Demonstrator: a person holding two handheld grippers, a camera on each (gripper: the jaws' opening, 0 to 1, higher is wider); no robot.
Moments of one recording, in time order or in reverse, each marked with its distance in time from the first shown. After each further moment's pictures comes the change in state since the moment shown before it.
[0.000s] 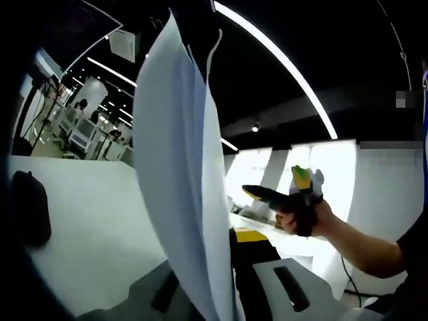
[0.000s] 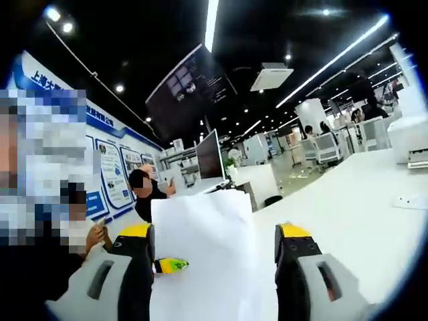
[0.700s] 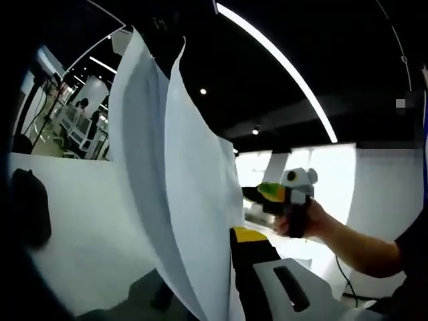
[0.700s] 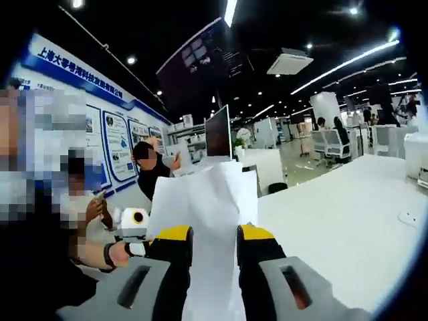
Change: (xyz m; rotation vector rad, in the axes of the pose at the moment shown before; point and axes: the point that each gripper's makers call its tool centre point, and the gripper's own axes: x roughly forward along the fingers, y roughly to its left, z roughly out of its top) left arm 0.000 0.001 0.003 -0.016 -0.014 -0.001; right arm 0.019 -0.022 -0.017 -0.044 0.134 0.029
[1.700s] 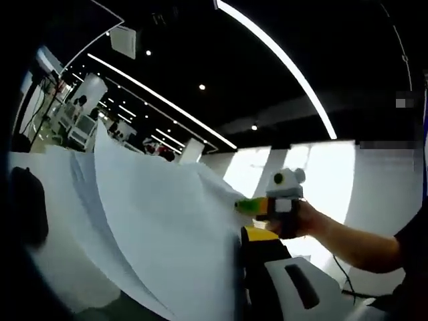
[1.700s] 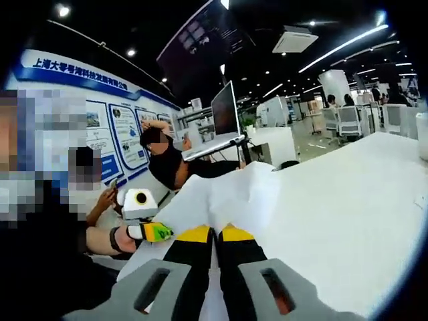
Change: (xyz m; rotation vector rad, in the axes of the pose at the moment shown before) left arm 0.001 -0.001 -0.006 0.009 0.027 -0.008; right arm 0.014 0.002 -0.044 -0.023 0.181 0.079
